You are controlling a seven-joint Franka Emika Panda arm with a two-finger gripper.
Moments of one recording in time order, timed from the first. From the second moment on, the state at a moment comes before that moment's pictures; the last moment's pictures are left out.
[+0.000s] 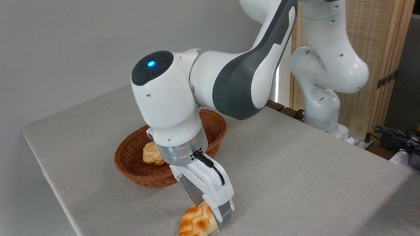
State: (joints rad) arm -0.04 0.22 0.21 -1.79 -0.02 1.88 0.98
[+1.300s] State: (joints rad) arm -0.05 0.23 0.19 -1.78 -0.12 1.92 0.98
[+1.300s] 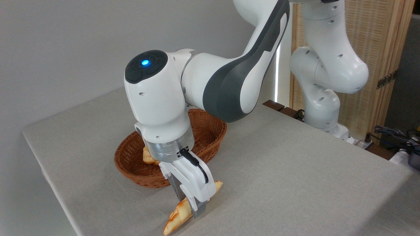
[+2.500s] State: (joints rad) arm -0.05 0.09 0.06 -1.69 -0.24 1.81 0.96
